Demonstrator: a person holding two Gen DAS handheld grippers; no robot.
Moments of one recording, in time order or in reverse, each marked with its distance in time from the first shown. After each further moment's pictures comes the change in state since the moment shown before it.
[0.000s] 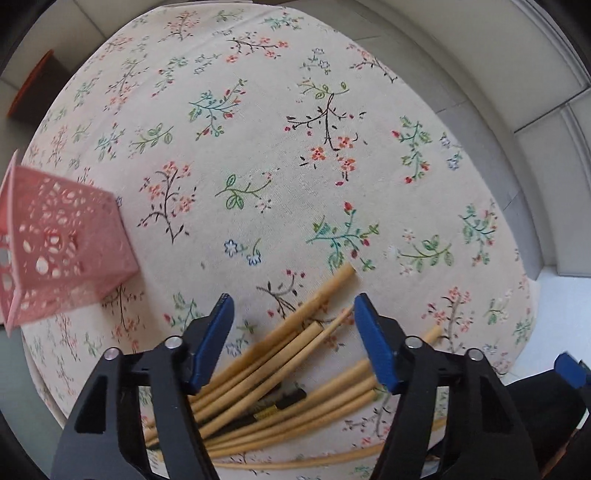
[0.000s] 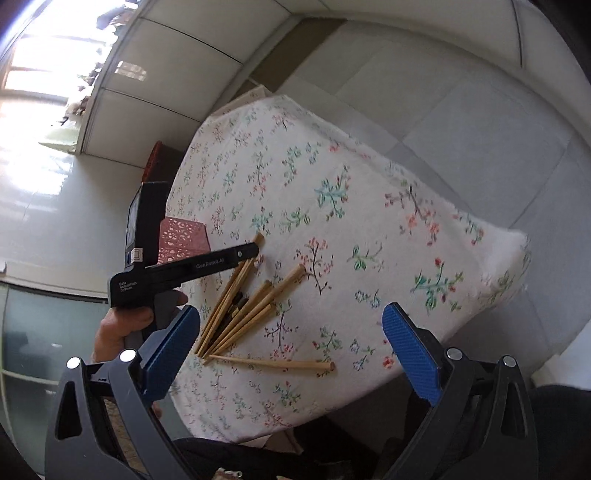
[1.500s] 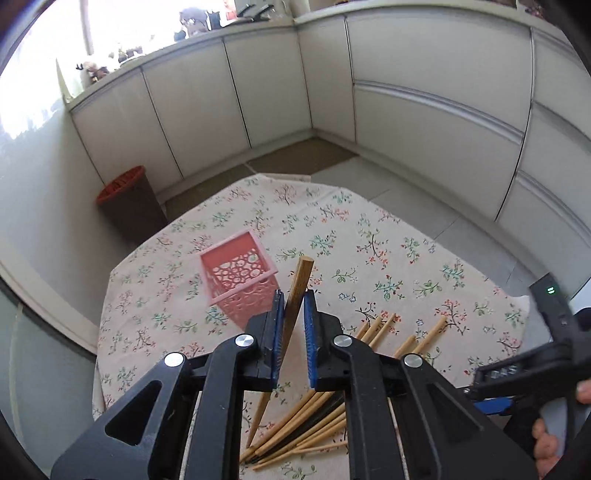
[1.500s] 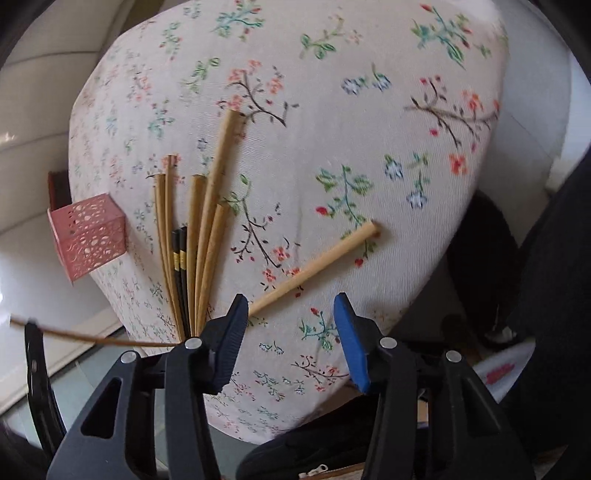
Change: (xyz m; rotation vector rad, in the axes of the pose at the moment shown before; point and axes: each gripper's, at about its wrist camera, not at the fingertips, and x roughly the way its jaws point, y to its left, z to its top) left arm -0.184 0.070 -0.151 0.014 -0.735 0.156; right arm 0.092 0.020 -0.072 0.483 0.192 -0.258
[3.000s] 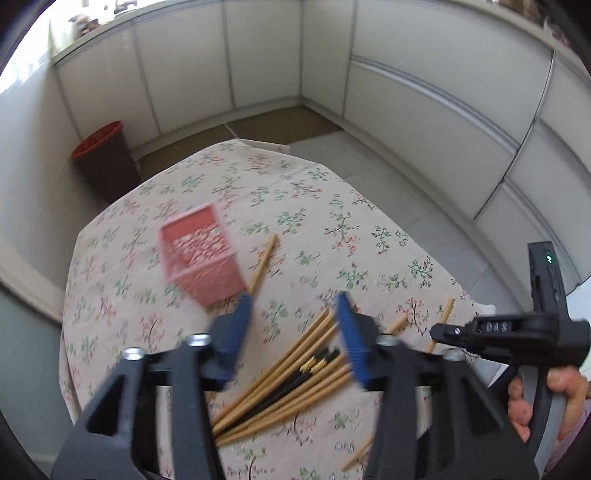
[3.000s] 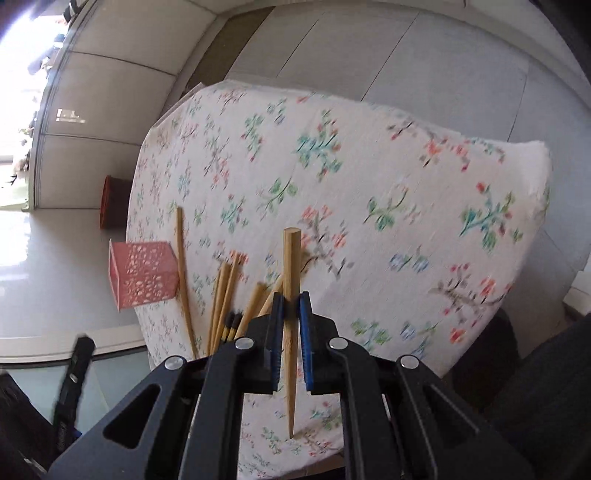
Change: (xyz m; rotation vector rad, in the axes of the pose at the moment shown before) left arm 0.035 -0.020 0.029 -0.071 0.181 -0.127; right arm -0.046 0.006 0.059 -0.243 -0.234 0.170
